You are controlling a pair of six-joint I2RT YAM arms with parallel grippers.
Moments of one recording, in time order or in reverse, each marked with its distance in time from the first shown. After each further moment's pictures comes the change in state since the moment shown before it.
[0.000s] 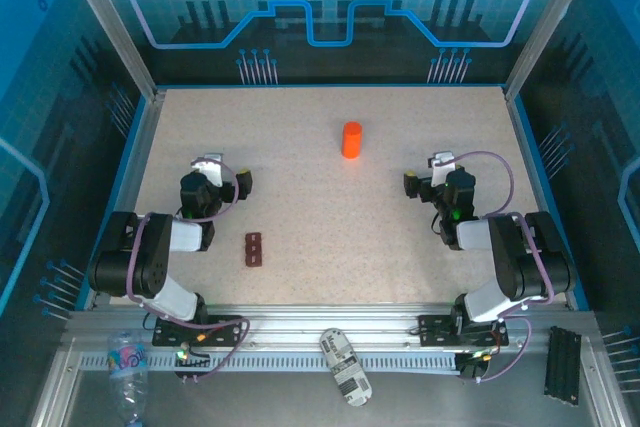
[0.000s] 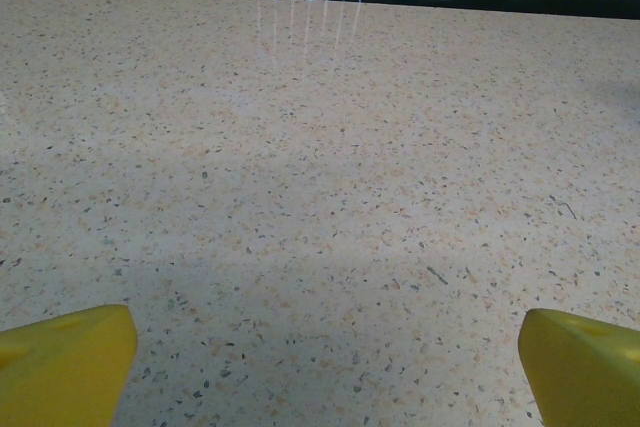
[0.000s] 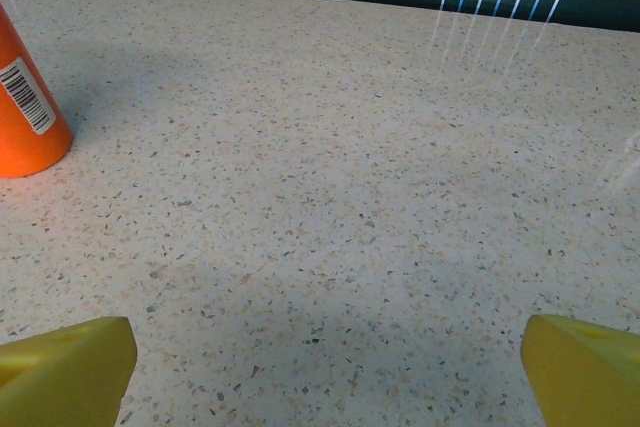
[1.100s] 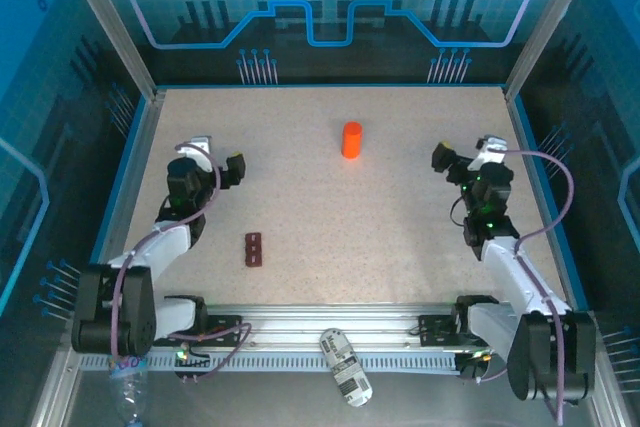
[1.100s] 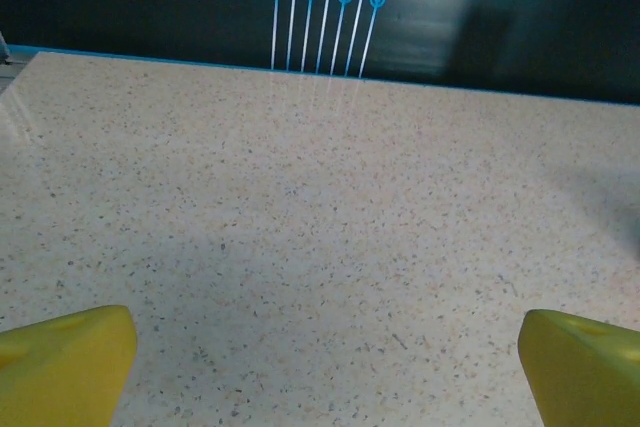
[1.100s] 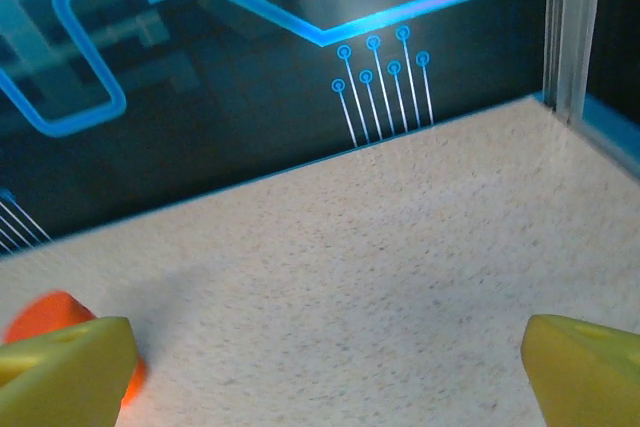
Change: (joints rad) left arm -0.002 -0.352 0.143 -0.471 -0.034 -0.080; right arm -0.119 -0.550 0.116 -0.494 0.025 0.418
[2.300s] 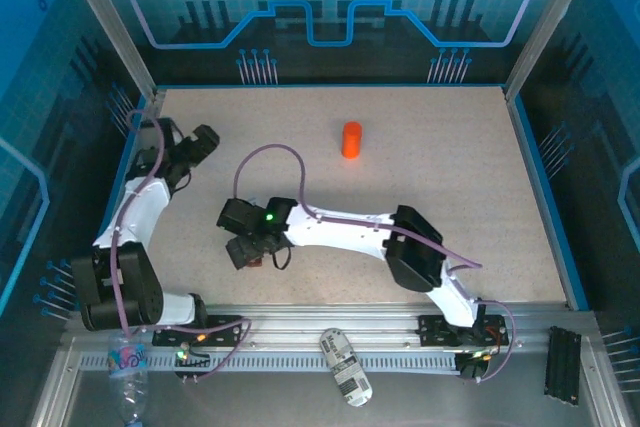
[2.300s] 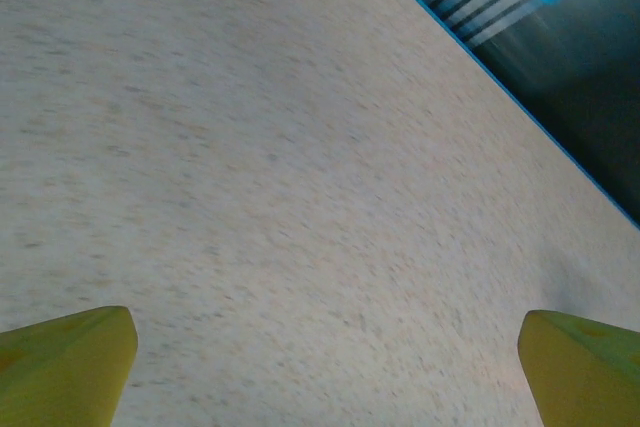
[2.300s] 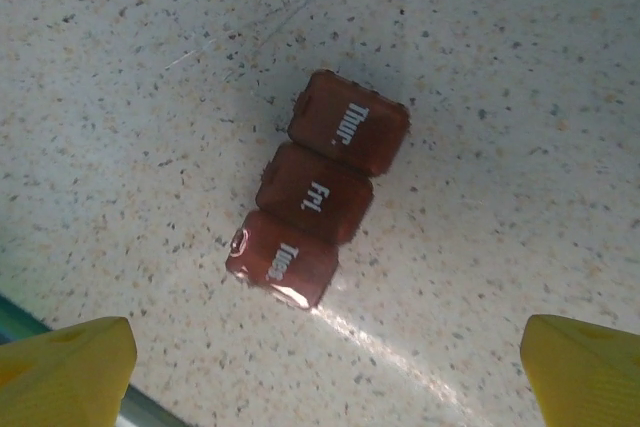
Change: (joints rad) left arm 0.205 0.167 0.440 -0.642 0.120 -0.473; right arm 1.266 1.196 1.400 -1.221 0.122 0.344
